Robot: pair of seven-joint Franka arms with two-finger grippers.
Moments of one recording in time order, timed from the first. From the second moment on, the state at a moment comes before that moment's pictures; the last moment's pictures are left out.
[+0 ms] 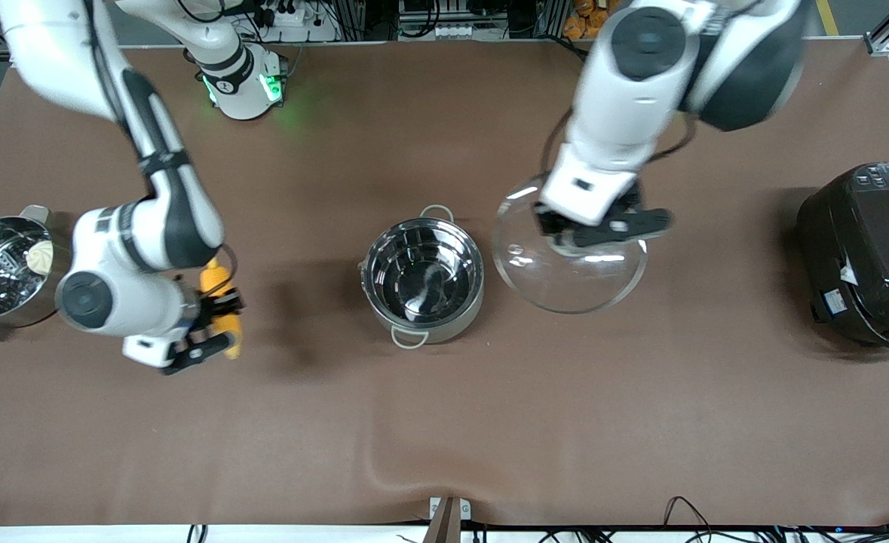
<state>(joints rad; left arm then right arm) -0.53 0.19 0.00 -1.58 0.06 1.82 -0.76 0.18 0.51 0.03 -1.57 0.04 1.90 -0.31</state>
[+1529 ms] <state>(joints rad) -0.14 0.18 0.00 -2.45 0.06 2.72 -0.46 0.62 0.72 0.05 -1.38 0.04 2.14 0.06</state>
